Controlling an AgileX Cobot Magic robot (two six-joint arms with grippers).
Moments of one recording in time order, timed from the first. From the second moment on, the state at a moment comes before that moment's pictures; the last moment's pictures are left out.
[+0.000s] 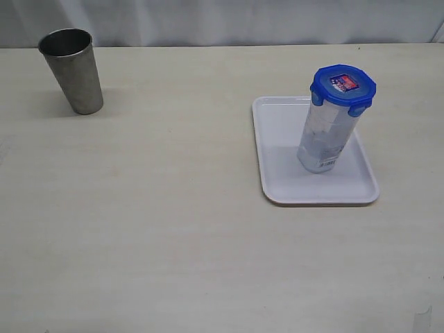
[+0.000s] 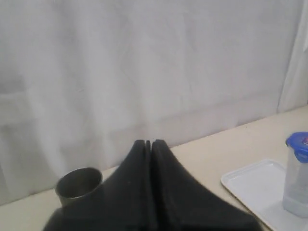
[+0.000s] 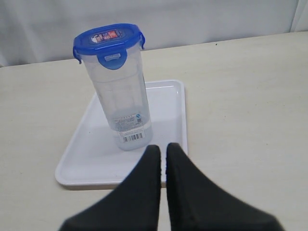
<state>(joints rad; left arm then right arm) -0.56 0.47 -0.55 0.65 0.27 -0.51 0.10 0.01 0.00 -0.06 0.36 0.18</state>
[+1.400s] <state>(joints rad) -0.01 0.01 -0.14 -0.01 0.05 0.13 0.10 0.01 0.00 -0.06 0.36 0.18</state>
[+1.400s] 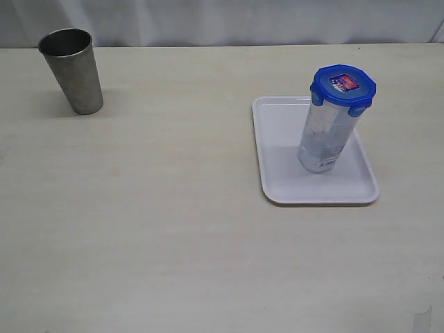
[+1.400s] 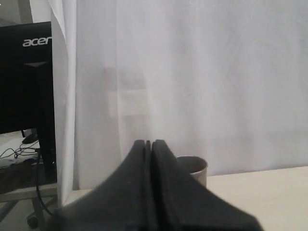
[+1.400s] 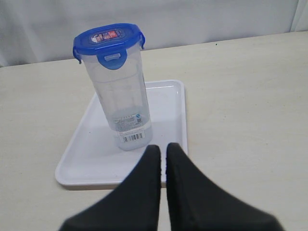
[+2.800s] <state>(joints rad) -0.01 0.01 0.00 0.14 0.27 -0.05 0.10 0.01 0.00 -0.06 0.36 0.18</state>
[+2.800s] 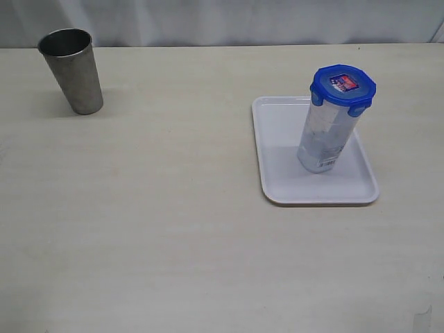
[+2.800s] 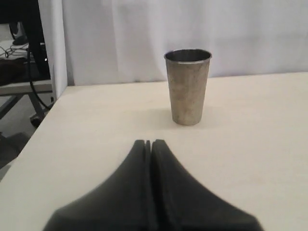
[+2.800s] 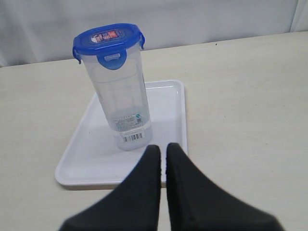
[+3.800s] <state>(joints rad) 0.00 0.00 0.00 0.15 0.32 -0.05 0.10 0.01 0.00 -0.06 0.36 0.18</state>
